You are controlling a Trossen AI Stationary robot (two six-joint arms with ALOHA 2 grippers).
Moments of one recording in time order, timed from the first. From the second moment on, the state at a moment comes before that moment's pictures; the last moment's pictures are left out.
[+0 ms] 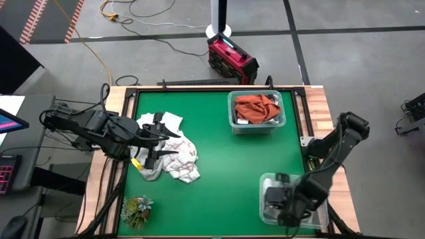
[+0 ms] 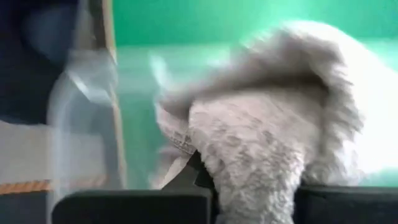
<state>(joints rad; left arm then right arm) -0.33 1.04 1.30 -0.64 -0.30 0.09 0.88 1.54 1.25 -0.92 0.22 0.94</state>
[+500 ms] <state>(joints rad) -0.33 1.04 1.30 -0.67 -0.30 0.10 0.91 1.58 1.23 -1.06 0.07 1.47</state>
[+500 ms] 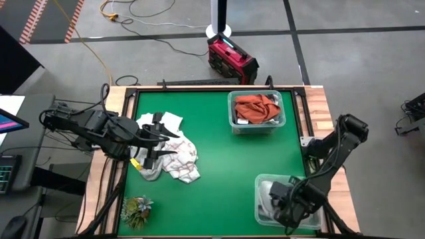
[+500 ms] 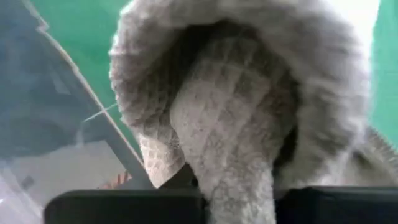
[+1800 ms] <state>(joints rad) -0.26 1.21 0.94 -0.89 -0.37 0.07 0.50 1.50 1.38 -0.80 0.98 0.70</state>
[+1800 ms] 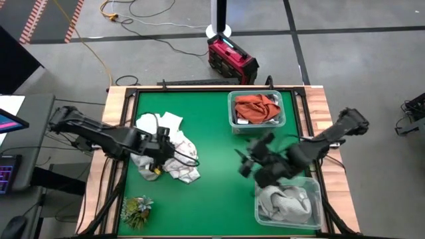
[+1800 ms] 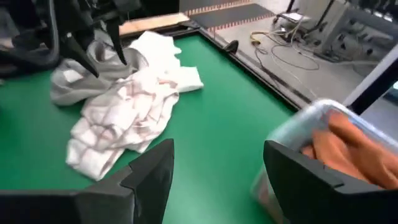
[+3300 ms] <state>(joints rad) -0.16 1.07 0.94 -0.14 -0.21 0.46 0.47 1.69 1.29 0.32 0.96 -0.28</state>
